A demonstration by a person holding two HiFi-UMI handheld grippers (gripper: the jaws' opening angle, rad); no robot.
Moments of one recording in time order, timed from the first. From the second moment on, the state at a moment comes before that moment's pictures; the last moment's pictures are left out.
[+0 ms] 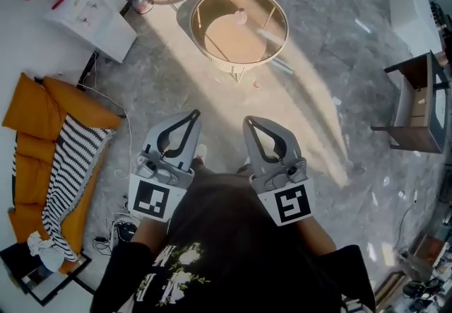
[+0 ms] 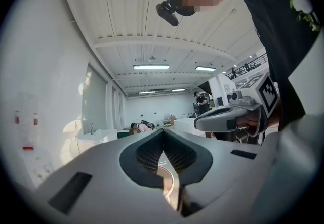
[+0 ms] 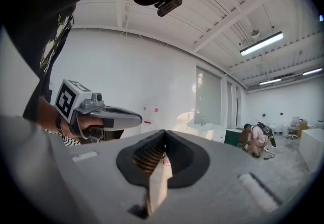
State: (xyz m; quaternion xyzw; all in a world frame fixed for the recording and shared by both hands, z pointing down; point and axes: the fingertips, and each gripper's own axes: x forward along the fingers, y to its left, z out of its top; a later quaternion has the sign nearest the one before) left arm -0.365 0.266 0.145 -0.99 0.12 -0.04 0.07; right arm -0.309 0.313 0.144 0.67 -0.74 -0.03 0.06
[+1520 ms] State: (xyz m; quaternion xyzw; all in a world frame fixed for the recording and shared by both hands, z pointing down) left arm -0.206 0.347 0.171 -0.98 0.18 -0.05 0.07; right arm -0.151 0.378 0.167 0.61 -0.79 -0.03 0.03
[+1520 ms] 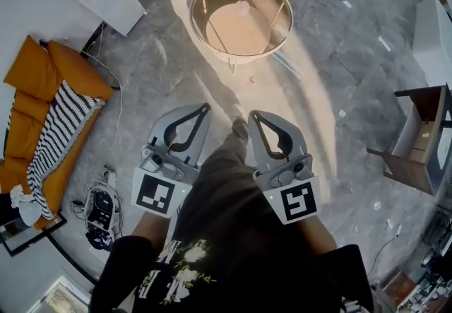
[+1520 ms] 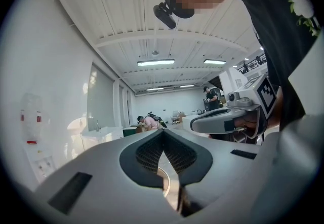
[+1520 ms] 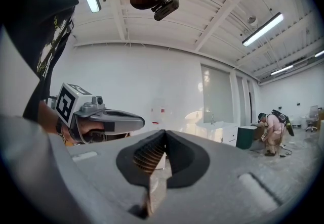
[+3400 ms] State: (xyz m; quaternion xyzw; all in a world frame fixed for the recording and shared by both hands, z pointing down) left arm -0.010 0.136 0.133 -0.94 0.32 -0.02 0.07; right arm 0.073 0.145 0.153 0.51 -0.86 -0.04 0.04
